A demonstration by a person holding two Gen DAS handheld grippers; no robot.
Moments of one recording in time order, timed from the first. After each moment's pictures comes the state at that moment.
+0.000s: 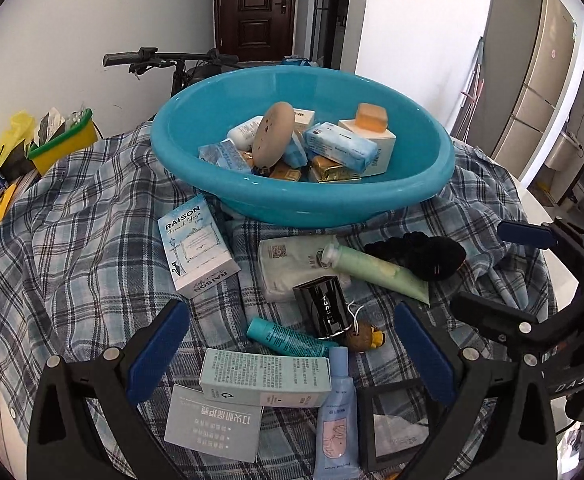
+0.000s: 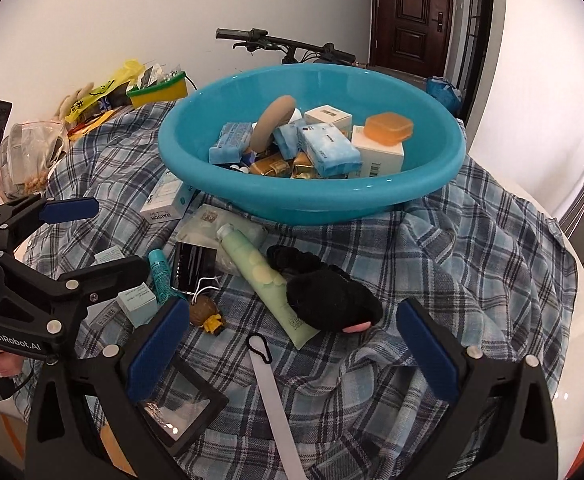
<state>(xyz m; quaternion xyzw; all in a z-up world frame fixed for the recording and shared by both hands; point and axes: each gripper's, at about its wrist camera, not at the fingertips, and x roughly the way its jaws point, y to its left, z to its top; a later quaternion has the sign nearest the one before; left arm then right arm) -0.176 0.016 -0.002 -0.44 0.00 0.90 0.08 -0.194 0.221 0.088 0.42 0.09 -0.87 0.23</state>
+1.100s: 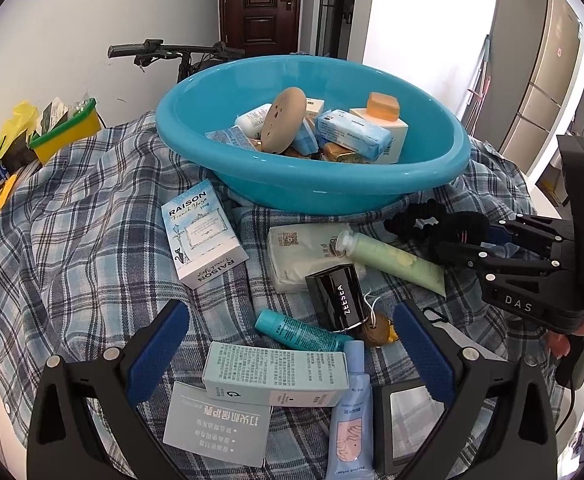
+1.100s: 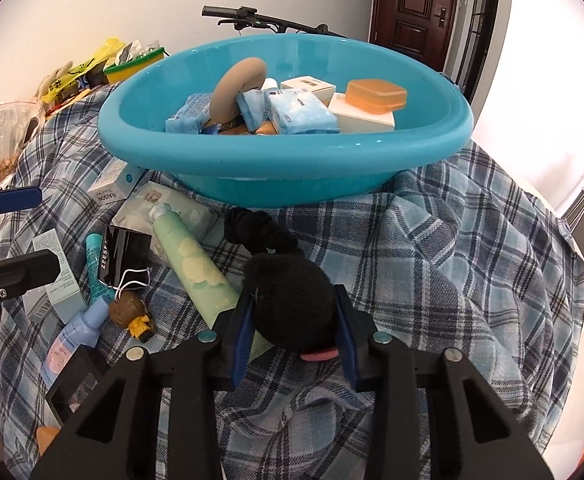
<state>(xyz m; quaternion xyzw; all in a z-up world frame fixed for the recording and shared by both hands) -0.177 0.014 -0.016 -0.44 0.01 0.89 0.07 -0.230 0.230 0.046 0.43 0.11 -0.87 0.22</state>
